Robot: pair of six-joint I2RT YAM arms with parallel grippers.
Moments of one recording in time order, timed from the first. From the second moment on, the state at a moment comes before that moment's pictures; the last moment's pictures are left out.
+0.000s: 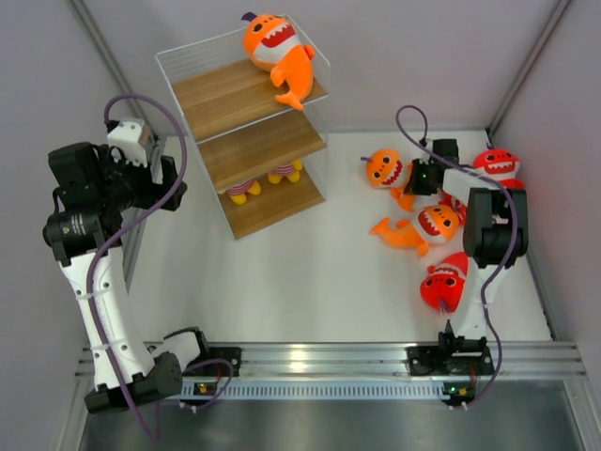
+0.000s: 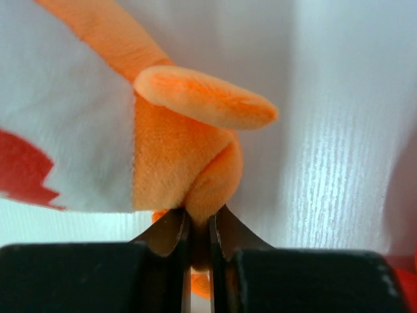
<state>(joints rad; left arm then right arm) 0.29 1.11 1.67 -1.07 0.48 0.26 -0.01 2.04 1.40 -0.26 -0.23 0.11</state>
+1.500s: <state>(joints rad) 0.29 0.93 1.59 -1.07 0.48 0.28 0.87 1.96 2.33 -0.29 0.31 0.40</state>
